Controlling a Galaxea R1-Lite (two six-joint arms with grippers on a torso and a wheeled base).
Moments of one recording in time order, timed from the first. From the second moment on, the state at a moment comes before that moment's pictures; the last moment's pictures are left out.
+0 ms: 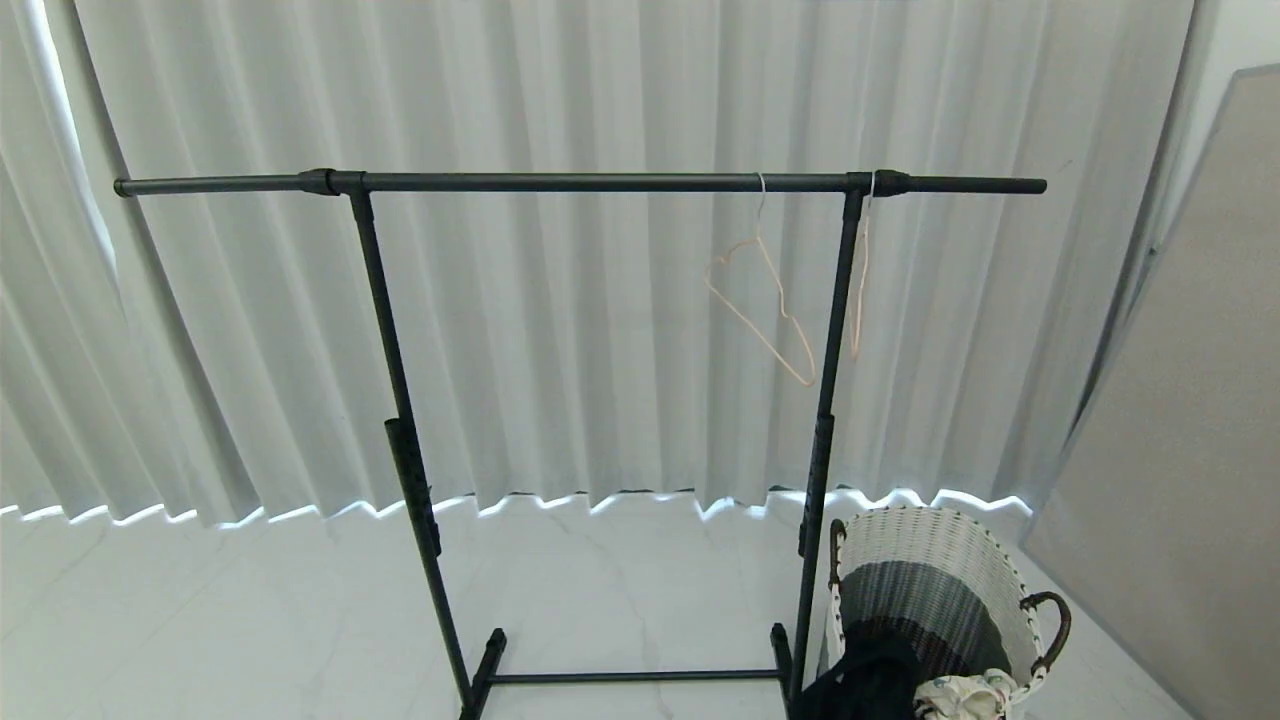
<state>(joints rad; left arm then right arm) 0.00 0.00 0.00 0.00 -0.07 0.03 0.00 0.00 0.00 -0.01 -0.01 -0.09</state>
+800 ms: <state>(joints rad) 0.00 0.00 0.00 0.00 -0.06 0.01 0.00 0.00 0.00 -0.01 -0.01 -0.09</state>
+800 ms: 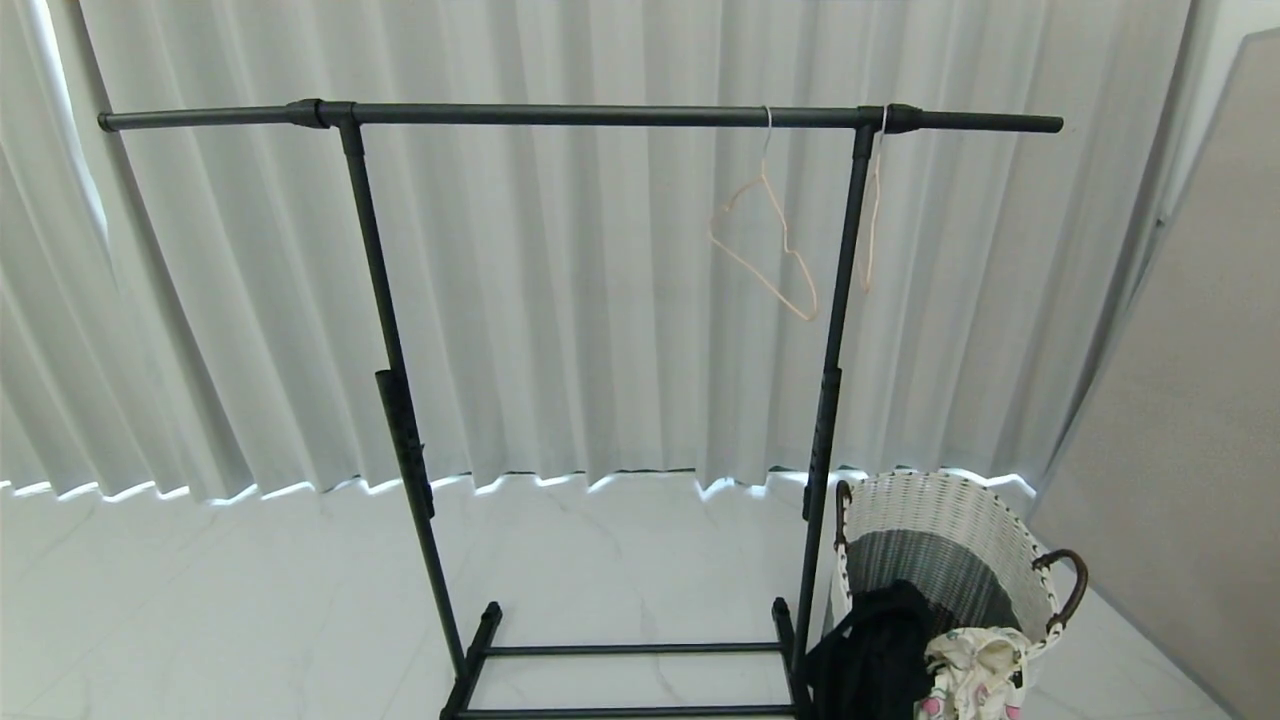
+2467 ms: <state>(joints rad) 0.00 0.00 0.00 0.00 -0.06 0.01 0.00 0.00 0.00 -0.01 -0.02 0.00</state>
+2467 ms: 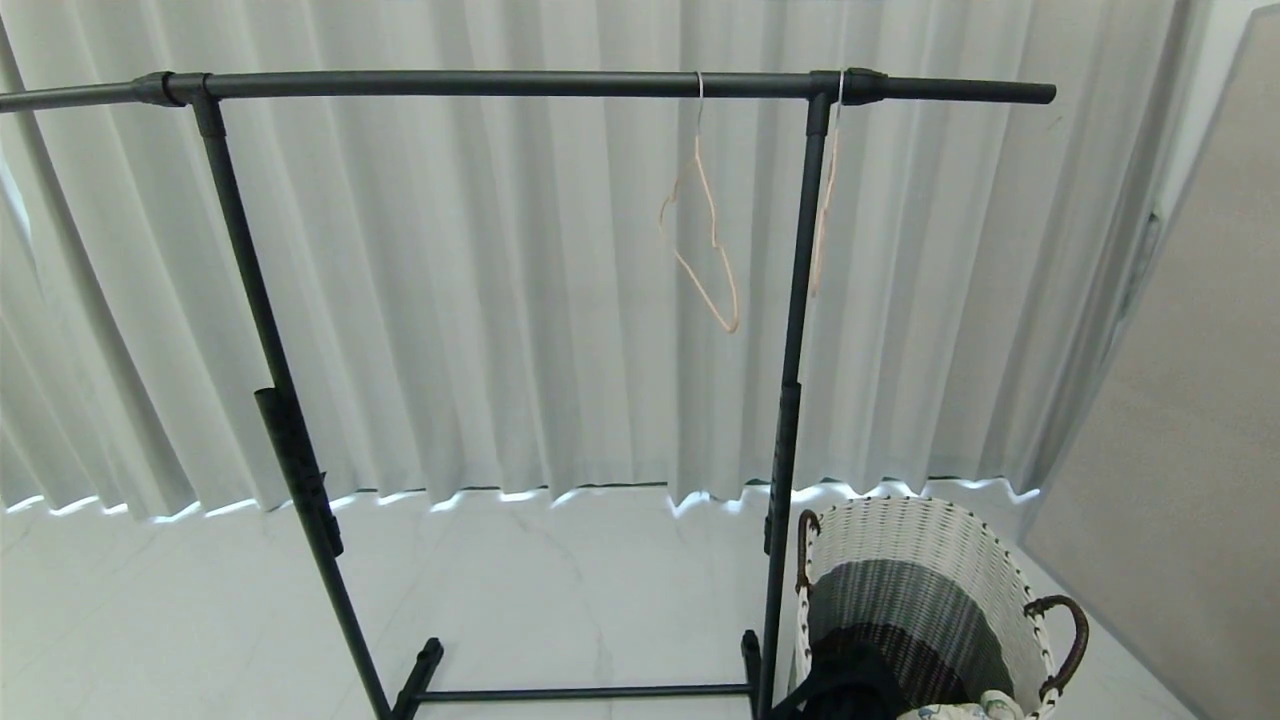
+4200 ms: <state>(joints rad) 0.00 0.00 0.00 0.00 -0.07 0.04 0.05 0.70 -0.24 0.06 0.17 -0.39</state>
